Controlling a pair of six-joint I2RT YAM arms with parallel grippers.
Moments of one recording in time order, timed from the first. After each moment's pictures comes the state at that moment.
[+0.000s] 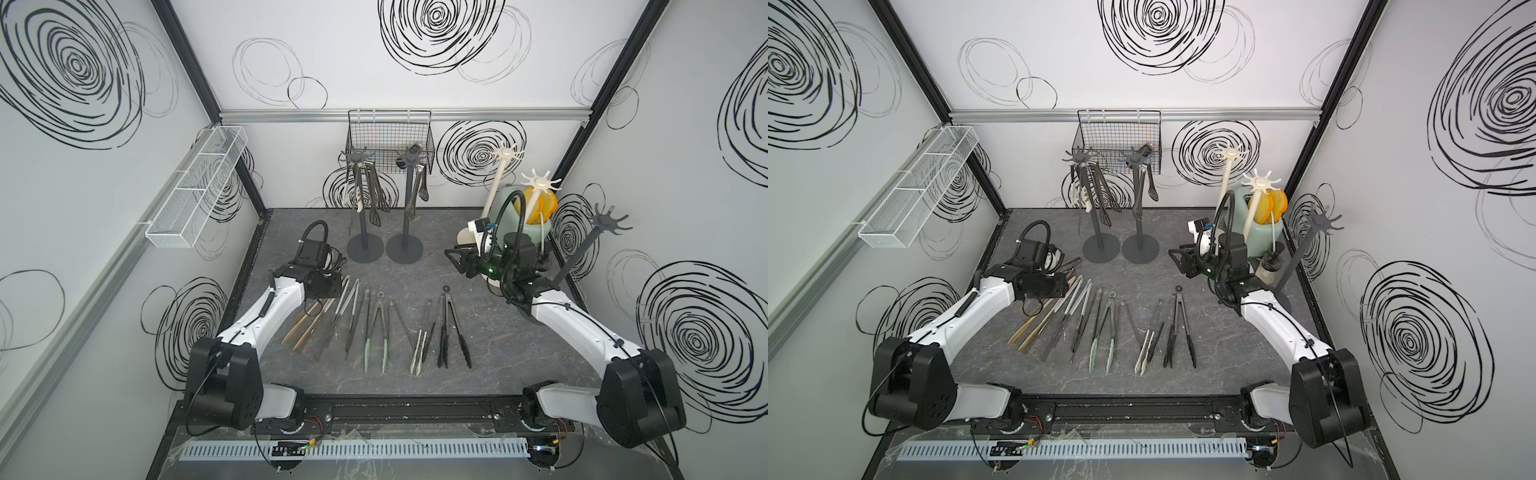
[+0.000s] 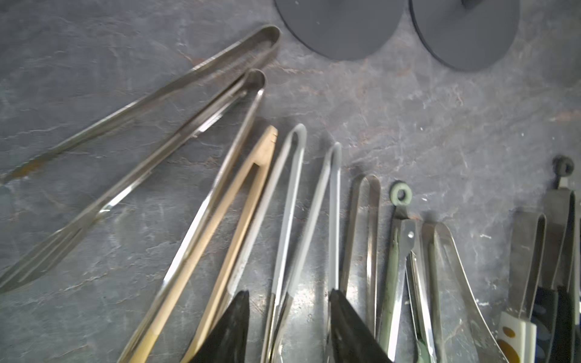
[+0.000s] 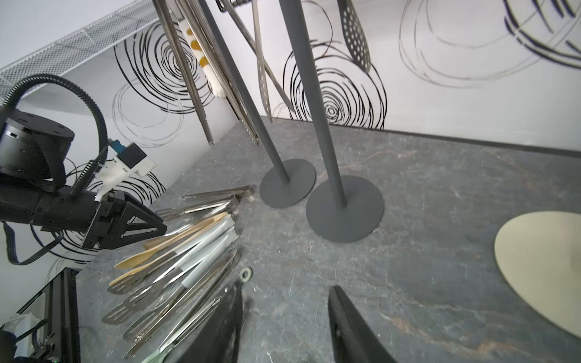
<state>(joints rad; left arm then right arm) -0.21 1.40 0.98 -0.69 0.09 -0.23 0.31 1.27 0.81 0.10 -0.51 0.21</state>
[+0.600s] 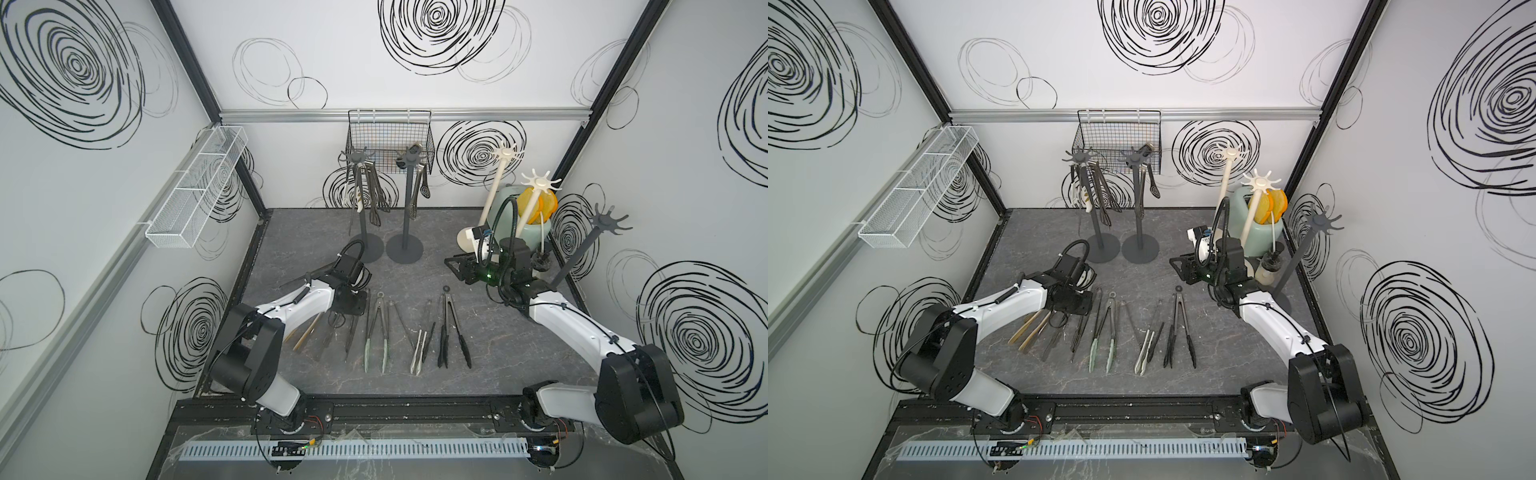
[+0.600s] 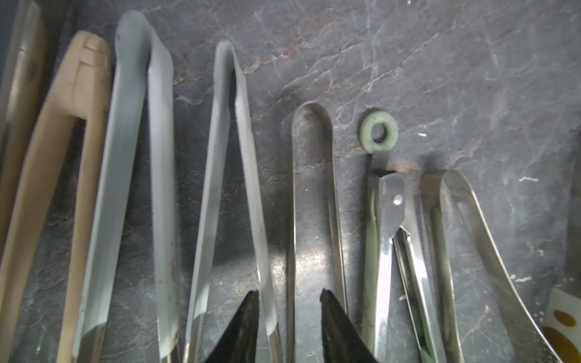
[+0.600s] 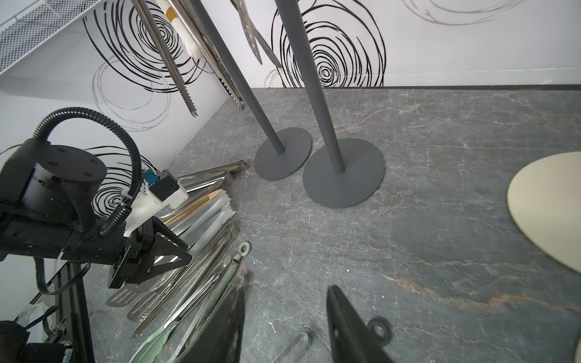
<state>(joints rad) -0.40 1.56 0.91 -0.58 0.04 -0.29 0.31 1.29 0.79 0.05 -0.51 0.22</state>
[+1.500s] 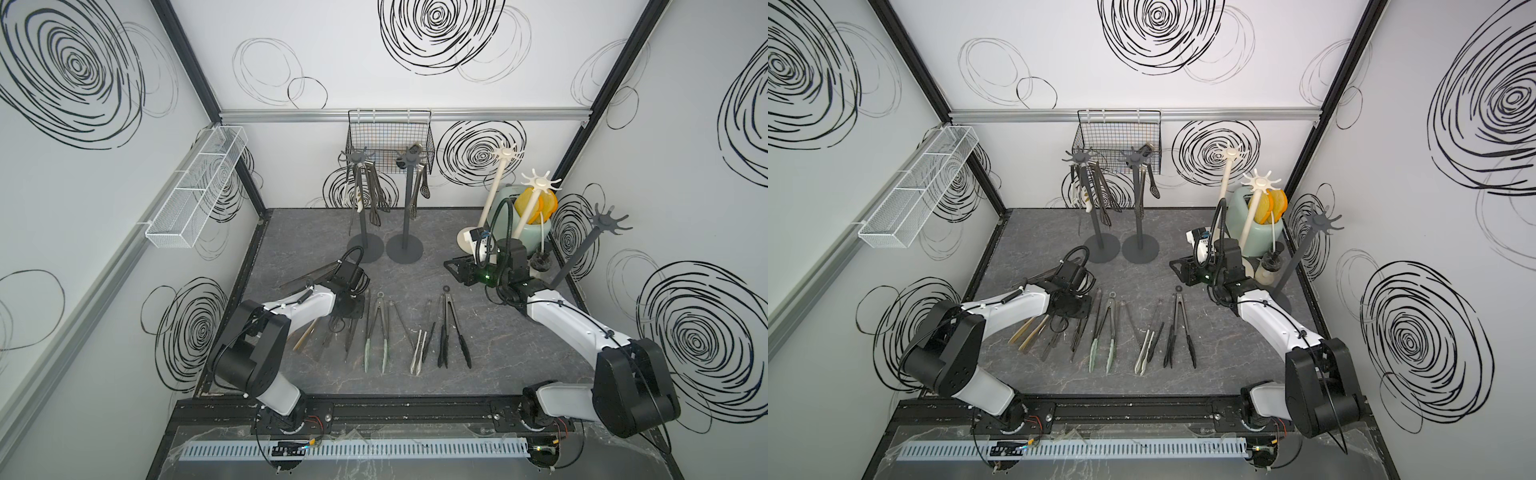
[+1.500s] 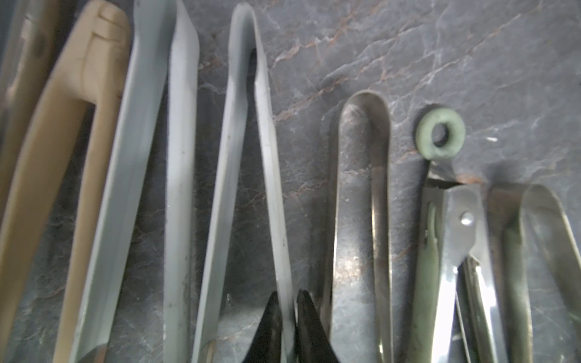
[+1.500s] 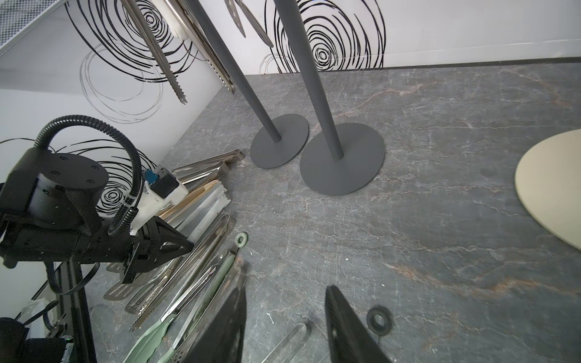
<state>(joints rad) -0.40 1.58 0.83 -0.47 -0.02 -0.30 0.31 1.32 0.79 0.03 -0.51 0.22</state>
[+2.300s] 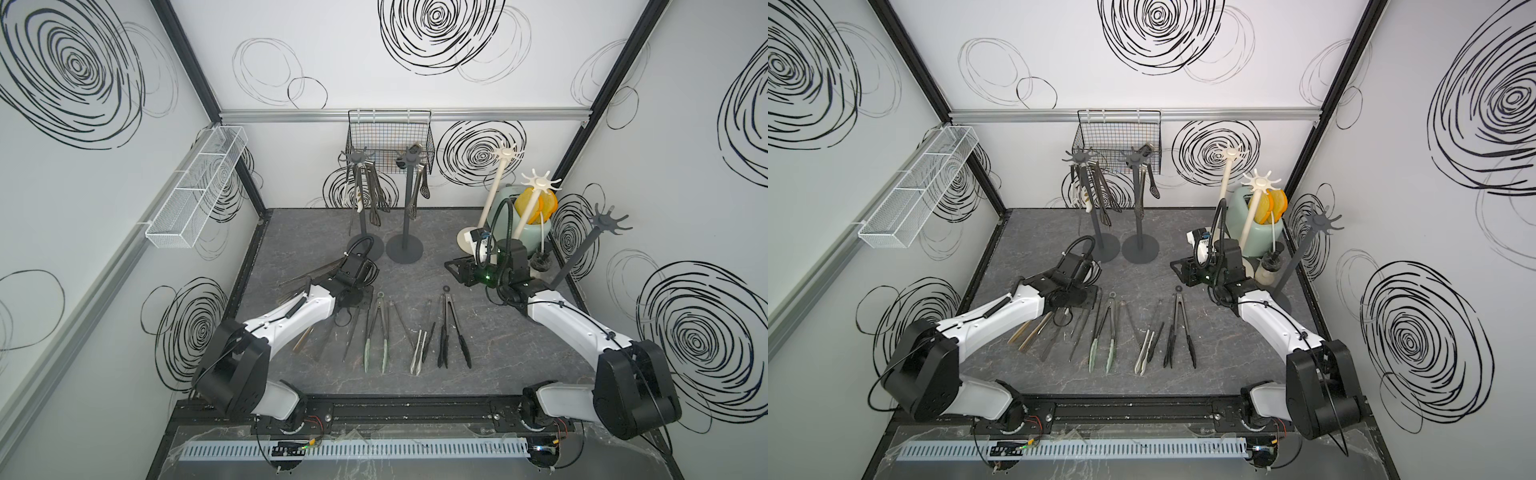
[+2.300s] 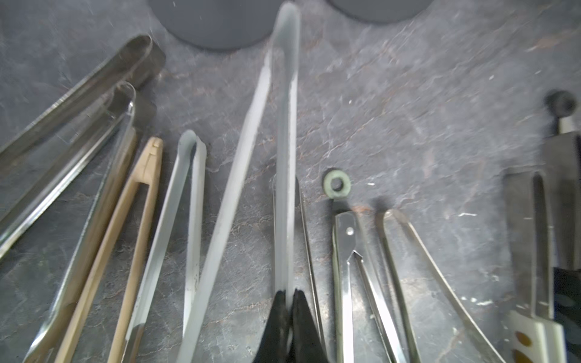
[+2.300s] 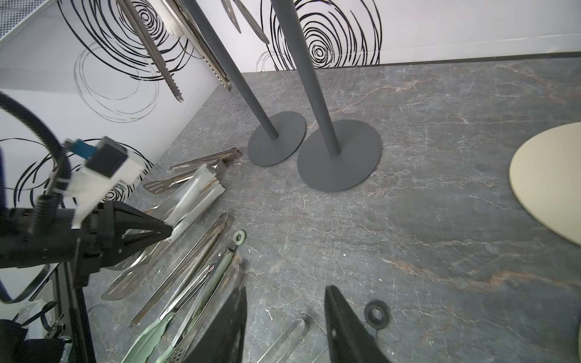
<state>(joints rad) -0.50 1.41 0.93 -0.53 -0.11 -0.32 0.31 1.30 0.79 0.01 -0.50 0.22</state>
